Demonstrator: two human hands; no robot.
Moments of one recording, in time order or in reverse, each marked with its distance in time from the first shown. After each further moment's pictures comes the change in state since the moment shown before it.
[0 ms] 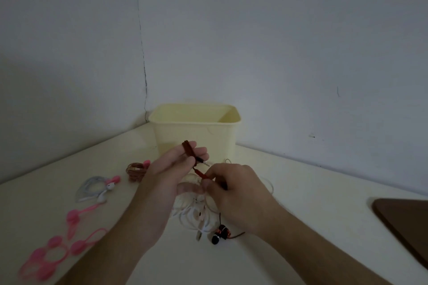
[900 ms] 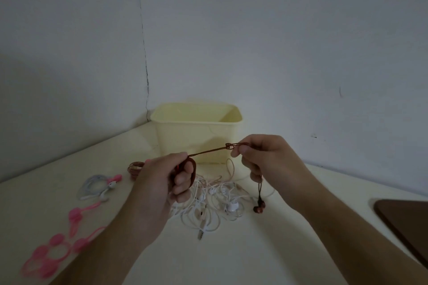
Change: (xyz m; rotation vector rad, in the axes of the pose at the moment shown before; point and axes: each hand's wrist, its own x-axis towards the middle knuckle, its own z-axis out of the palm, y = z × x) left_hand 0.003 0.007 -0.005 -0.129 0.004 -0.170; right_hand 0.016 0.021 -0.055 0.560 0.108 0.156
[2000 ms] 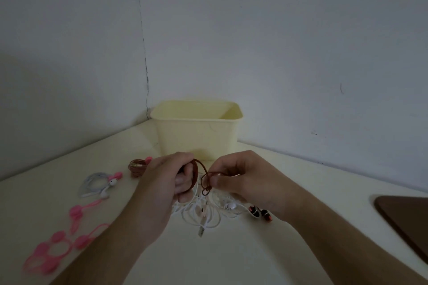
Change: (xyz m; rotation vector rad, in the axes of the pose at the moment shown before) left_hand -0.002 -0.001 0.005 0.112 0.025 0.049; right_hand -0.018 -0.002 0.025 -0.131 -0.381 -0.031
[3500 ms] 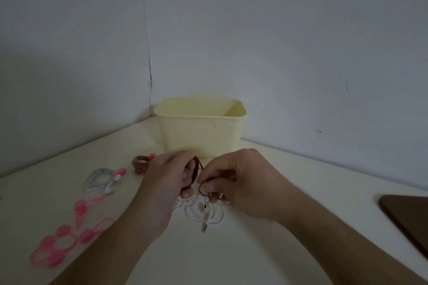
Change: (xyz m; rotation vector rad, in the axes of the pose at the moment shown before) left_hand 0.003 -0.007 -0.001 0.092 0.104 -0.032; right_hand -0.003 -0.015 0.017 -0.309 0.094 -0.056
